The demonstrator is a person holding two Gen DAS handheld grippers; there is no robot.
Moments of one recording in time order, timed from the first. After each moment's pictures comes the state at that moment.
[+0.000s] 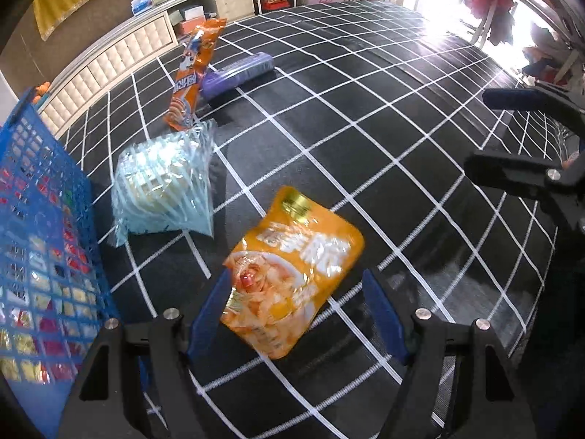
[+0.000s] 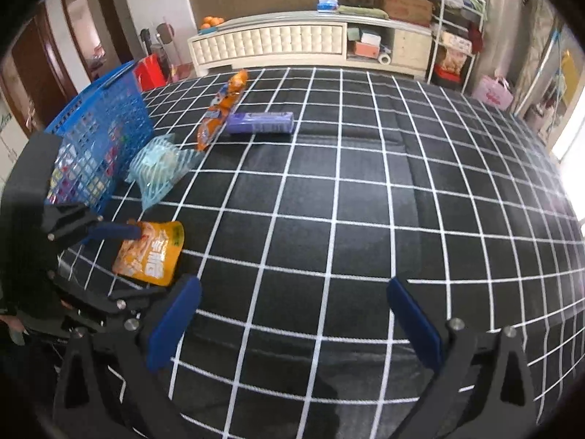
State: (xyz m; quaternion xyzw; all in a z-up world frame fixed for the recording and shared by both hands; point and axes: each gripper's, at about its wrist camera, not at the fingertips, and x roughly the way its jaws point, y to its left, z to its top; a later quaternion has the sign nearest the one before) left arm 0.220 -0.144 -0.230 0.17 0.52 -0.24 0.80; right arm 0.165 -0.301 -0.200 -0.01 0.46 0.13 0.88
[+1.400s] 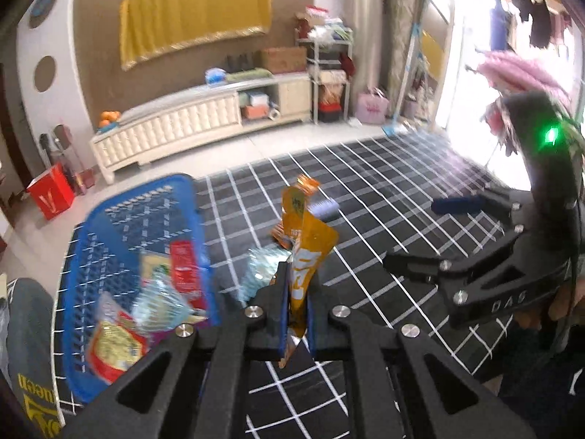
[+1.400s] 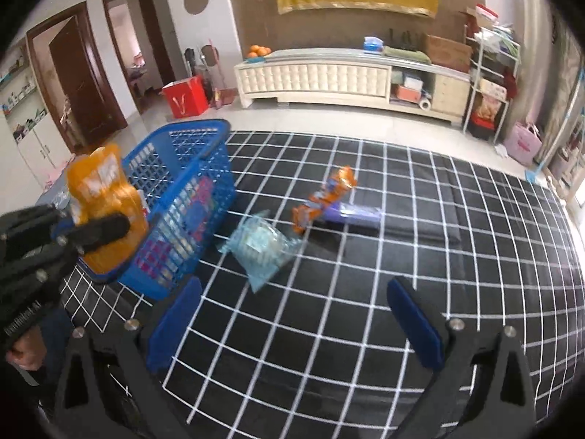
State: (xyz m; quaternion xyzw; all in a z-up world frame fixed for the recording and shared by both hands) left arm 0.176 -0.067 -0.077 0.07 0.35 -0.17 0.92; right arm 0.174 -0.211 -0.106 -0.03 0.40 0.20 0.89
